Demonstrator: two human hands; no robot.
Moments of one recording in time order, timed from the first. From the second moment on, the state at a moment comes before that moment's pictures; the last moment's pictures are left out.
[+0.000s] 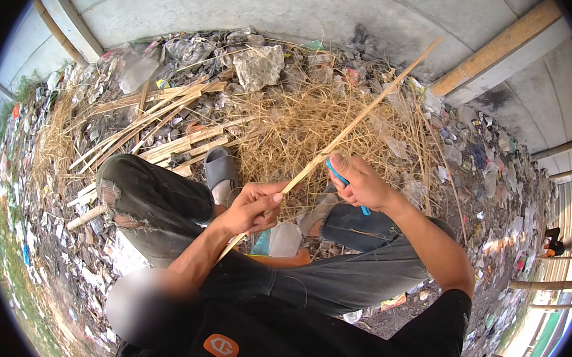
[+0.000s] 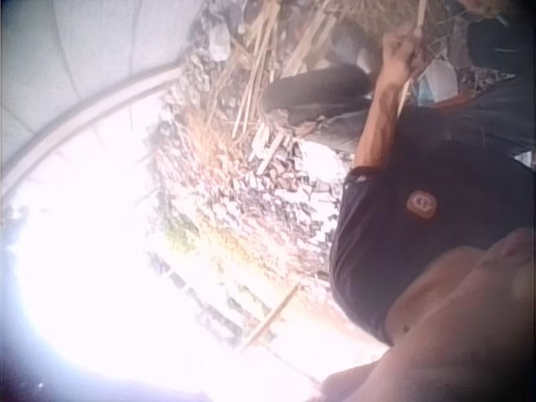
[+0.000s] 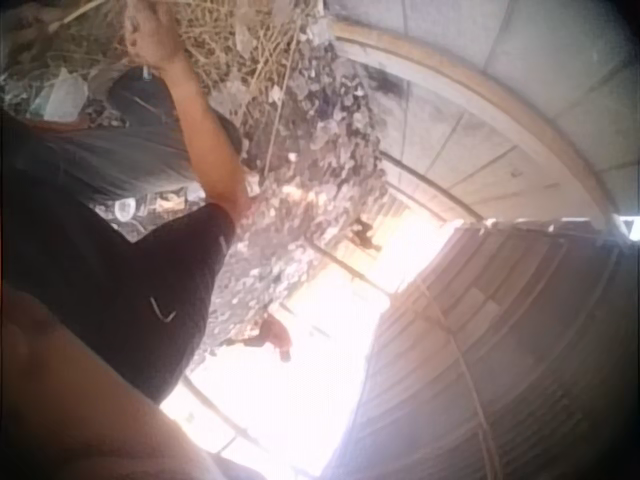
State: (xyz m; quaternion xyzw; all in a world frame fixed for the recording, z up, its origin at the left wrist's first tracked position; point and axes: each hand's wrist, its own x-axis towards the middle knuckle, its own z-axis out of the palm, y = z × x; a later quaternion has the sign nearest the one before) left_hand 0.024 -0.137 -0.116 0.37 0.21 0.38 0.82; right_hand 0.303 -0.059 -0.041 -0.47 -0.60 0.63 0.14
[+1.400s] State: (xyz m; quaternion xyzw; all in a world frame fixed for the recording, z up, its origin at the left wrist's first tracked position) left_hand 0.025 -0.134 -0.122 0.41 0.26 0.38 0.79; right_hand 0.277 -0.079 -0.047 -0.47 -0.80 0.34 0.19
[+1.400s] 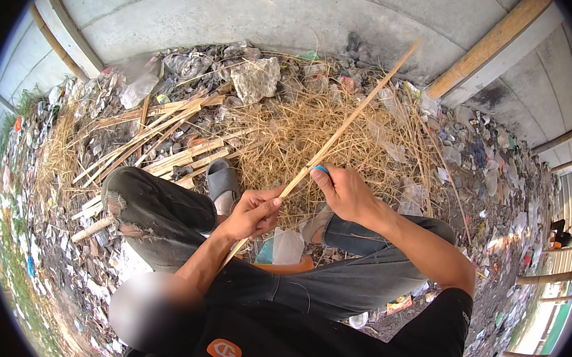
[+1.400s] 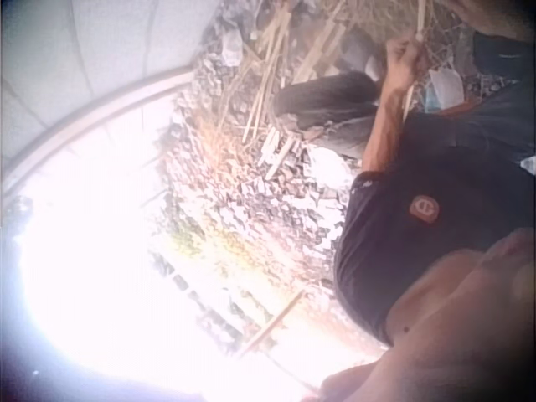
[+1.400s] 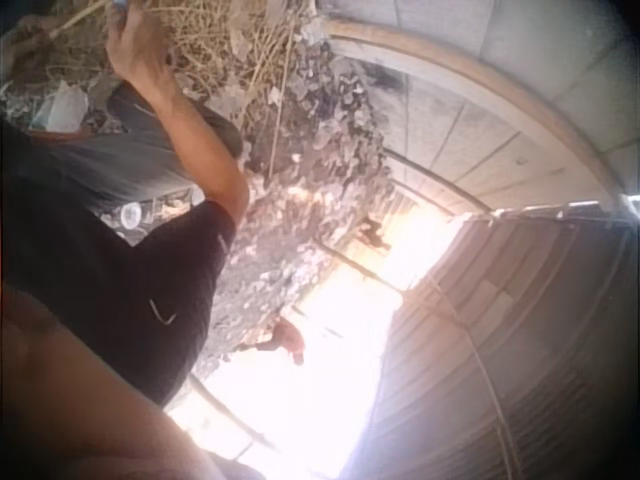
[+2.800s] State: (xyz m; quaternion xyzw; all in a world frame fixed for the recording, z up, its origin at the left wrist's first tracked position) left_hand 0.026 -0.123 -0.113 0.39 0.29 0.39 0.78; right_hand 0.269 -0.086 -0.035 -0.46 -0.85 0.20 0.18
